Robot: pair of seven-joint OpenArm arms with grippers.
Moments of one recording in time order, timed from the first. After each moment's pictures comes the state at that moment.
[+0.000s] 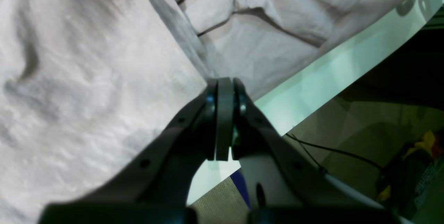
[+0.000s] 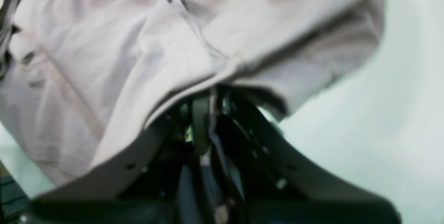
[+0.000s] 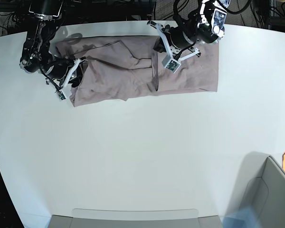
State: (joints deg) left arm 23.6 -8.4 12.4 116.6 -22.3 -15.2 65.2; right arm -6.4 11.4 18.8 85.8 27.6 44.5 -58.2
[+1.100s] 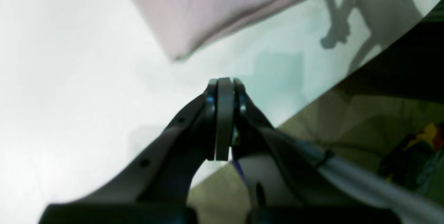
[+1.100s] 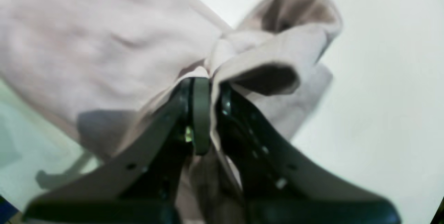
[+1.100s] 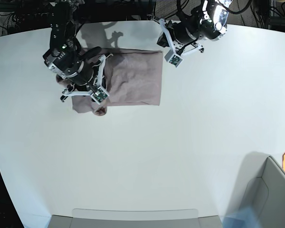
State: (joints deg) left arm 26.7 -11.1 12.1 116.7 -22.5 -15.2 65.0; right arm -9.7 1.9 0.4 117.2 -1.4 44.4 -62.6
